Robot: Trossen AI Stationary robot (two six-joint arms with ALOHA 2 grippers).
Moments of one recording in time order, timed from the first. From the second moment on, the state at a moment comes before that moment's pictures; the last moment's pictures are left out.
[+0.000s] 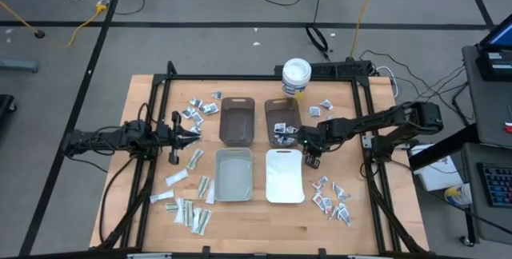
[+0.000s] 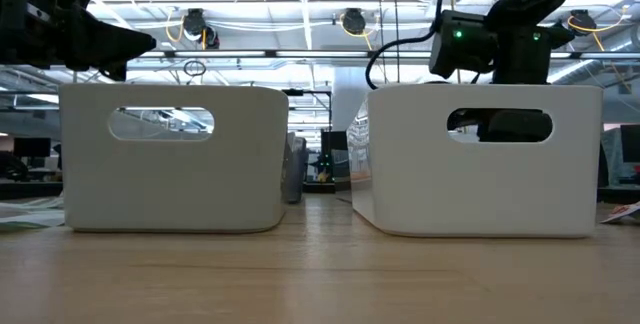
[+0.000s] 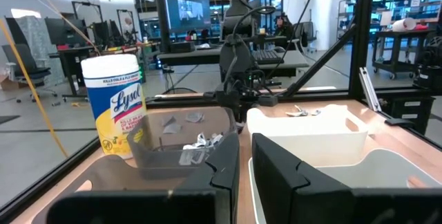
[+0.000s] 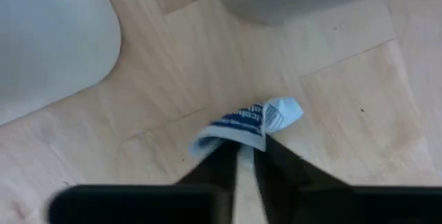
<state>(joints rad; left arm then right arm) 0.00 0.01 0.02 0.06 -0.04 0.07 -0.08 1.49 0.65 -0.61 0.08 0.30</state>
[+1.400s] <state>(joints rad) 0.00 0.01 0.02 0.06 -0.04 0.07 -0.23 1.85 1.59 -1.28 0.08 -0.33</state>
